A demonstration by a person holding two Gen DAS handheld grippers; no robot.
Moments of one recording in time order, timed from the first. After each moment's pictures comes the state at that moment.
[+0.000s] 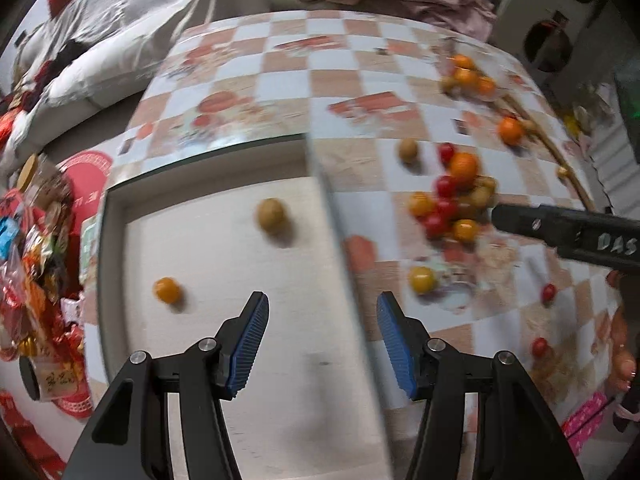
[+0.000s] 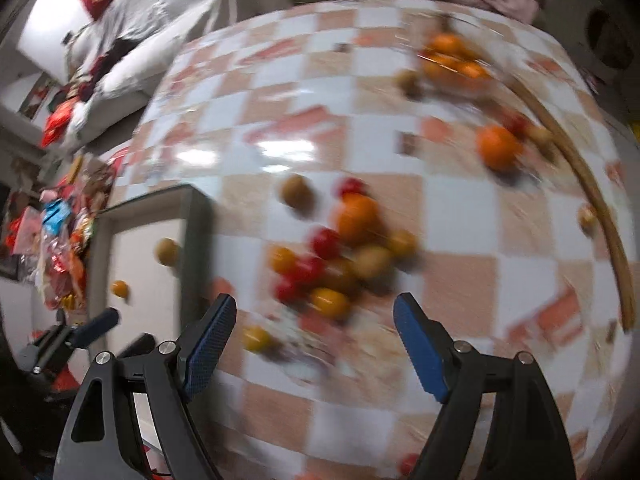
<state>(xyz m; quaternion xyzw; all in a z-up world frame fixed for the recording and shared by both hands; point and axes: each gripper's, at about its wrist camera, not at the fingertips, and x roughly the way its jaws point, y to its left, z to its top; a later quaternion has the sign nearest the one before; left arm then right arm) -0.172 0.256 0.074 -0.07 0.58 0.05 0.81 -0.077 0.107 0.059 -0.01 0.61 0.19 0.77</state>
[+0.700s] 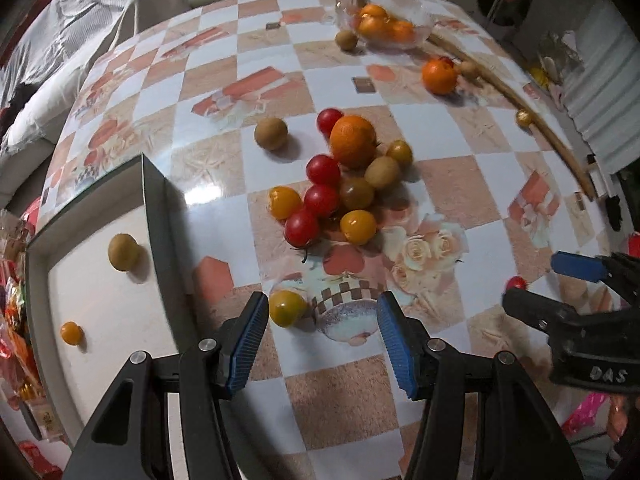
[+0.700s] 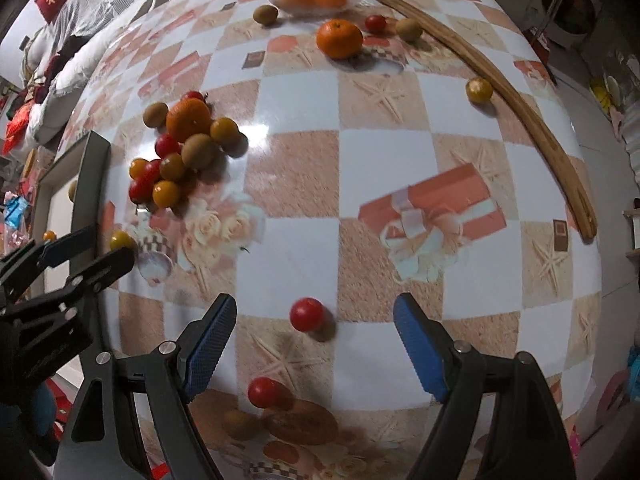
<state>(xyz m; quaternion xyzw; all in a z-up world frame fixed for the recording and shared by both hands) -0.130 0.165 0.036 -0.02 0.61 0.00 0.79 -0.115 -0.001 0.025 -0.03 0.64 0.12 0.76</state>
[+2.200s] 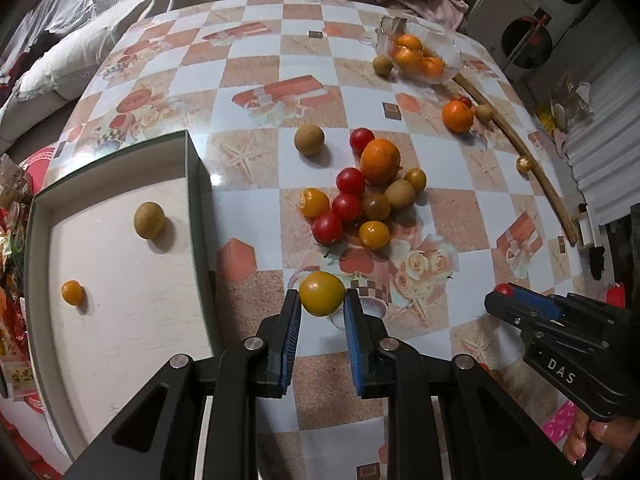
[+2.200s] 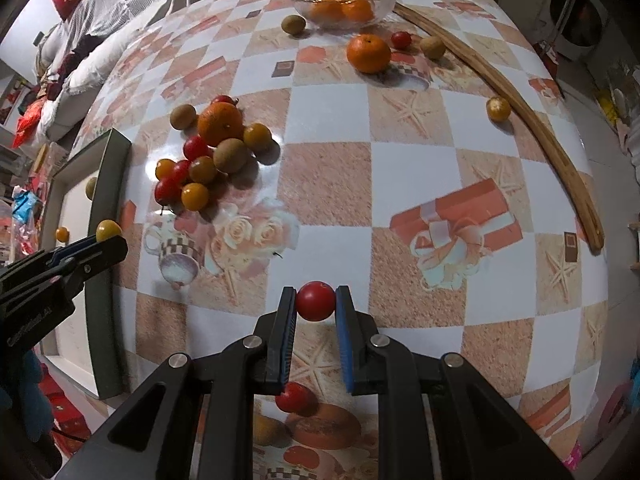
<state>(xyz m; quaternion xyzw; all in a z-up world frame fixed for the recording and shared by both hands) -0.148 0.202 0.064 -0.11 0.59 0.01 0.80 -0.125 0.010 0.038 -0.03 0.62 0.14 0.77</state>
